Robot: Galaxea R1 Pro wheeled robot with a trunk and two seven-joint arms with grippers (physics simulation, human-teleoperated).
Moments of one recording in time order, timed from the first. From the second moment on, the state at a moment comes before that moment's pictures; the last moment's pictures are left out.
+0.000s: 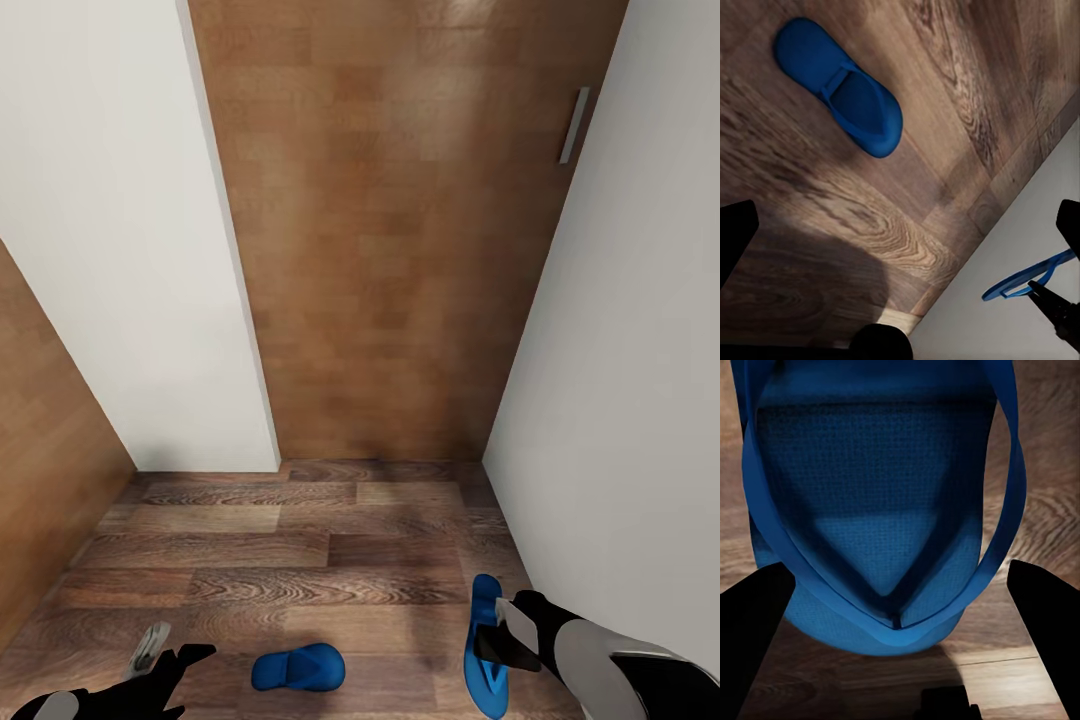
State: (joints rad) left arm -0.22 0.26 0.20 -0.78 1.00 0.88 -0.18; right arm -0.79 -0.06 -0.03 0.04 -0.13 0.48 0.01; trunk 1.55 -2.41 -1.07
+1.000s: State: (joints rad) left arm -0.22 0.24 0.28 -0.78 1.01 0.76 -0.18; right arm -0.79 -0.06 -0.03 0.03 -0.14 0.47 0.01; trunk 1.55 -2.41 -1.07
